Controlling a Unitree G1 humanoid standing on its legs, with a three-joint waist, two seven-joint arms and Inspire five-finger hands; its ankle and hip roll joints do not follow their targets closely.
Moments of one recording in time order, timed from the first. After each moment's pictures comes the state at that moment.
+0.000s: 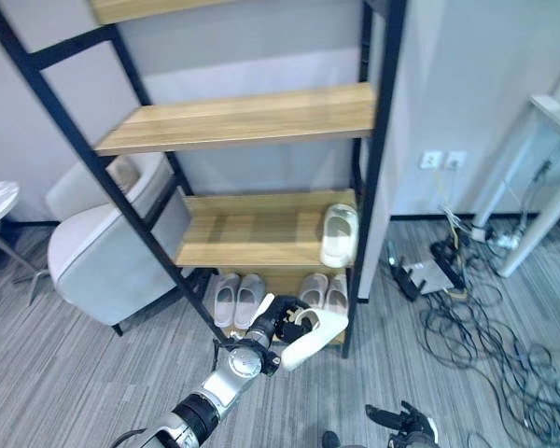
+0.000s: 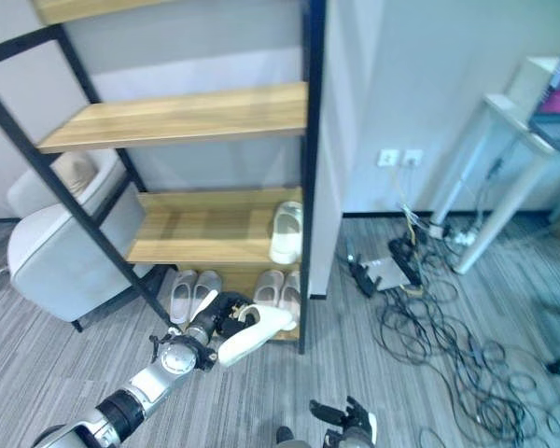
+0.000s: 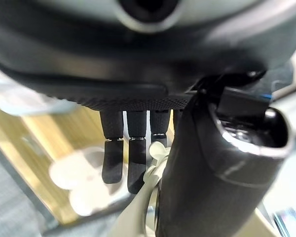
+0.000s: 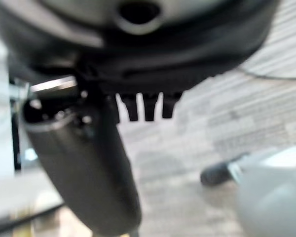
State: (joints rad) left arm -0.35 0.21 -0.66 0.47 -0.18 0.00 0.22; right arm -0.03 -0.21 0.15 1.07 0.49 -0.08 -0.36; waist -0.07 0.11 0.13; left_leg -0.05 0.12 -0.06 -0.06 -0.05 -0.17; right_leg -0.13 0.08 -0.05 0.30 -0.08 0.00
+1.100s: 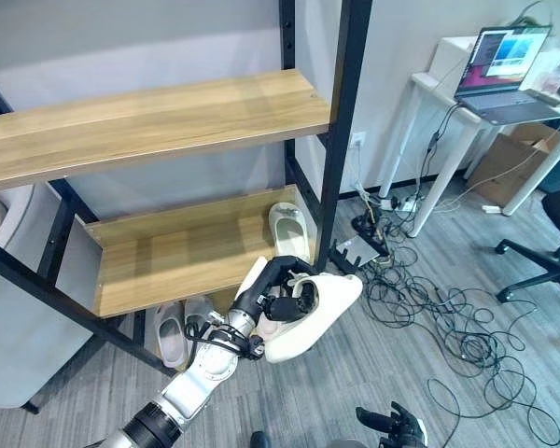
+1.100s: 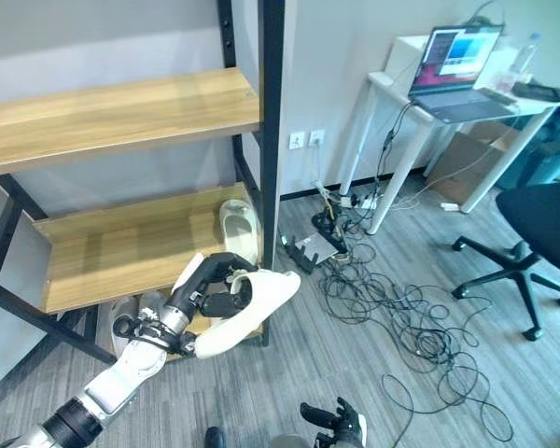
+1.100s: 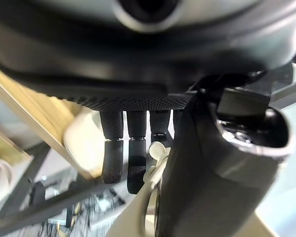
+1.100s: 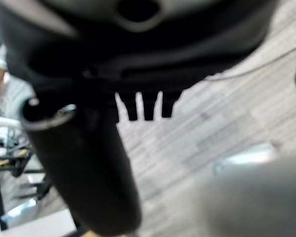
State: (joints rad) left arm -0.08 0.39 -0.45 0.05 -0.12 -0.17 0.26; right arm 0.01 -0.15 0.05 1.05 0.42 -0.13 -0.29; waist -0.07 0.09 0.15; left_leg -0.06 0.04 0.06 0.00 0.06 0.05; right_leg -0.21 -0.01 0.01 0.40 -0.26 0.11
